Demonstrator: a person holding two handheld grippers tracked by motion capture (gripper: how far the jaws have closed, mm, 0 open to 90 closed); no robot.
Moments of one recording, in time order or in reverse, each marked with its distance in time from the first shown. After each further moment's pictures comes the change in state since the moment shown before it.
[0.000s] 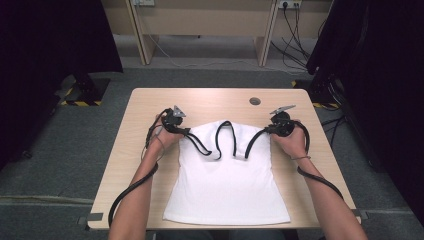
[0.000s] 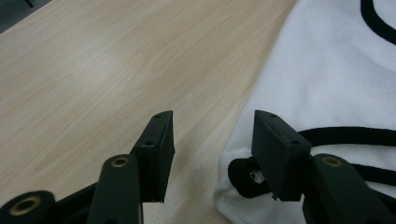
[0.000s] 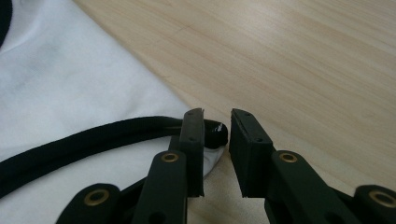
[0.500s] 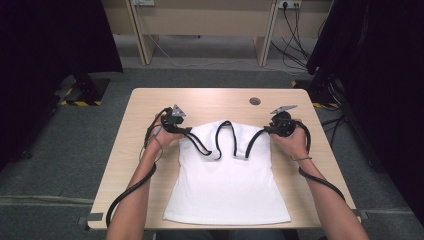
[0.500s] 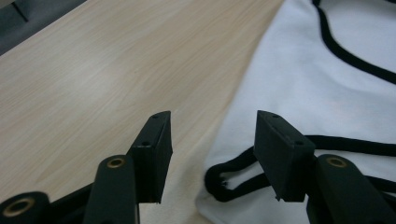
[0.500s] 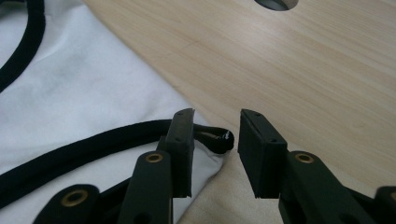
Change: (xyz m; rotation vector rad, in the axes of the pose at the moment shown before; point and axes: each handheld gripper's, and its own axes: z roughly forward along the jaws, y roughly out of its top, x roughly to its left) left arm -0.011 0.007 -0.015 -0.039 -0.063 0.040; right arm 0.005 0.001 -0.012 -0.040 0.005 -0.029
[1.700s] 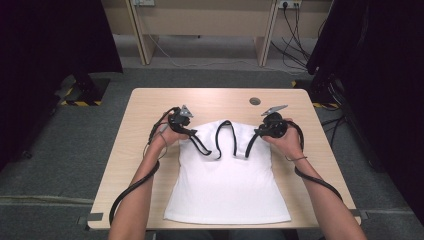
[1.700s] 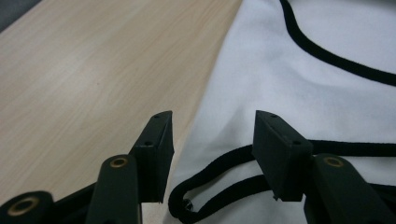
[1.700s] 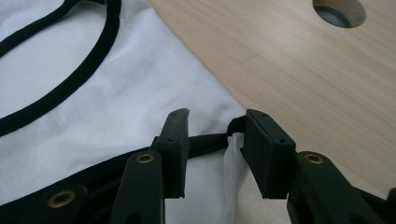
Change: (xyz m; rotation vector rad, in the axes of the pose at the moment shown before) left arm -0.004 0.011 0.015 0.081 -0.041 0.052; right arm 0.024 0.011 0.006 0.018 0.105 -0.081
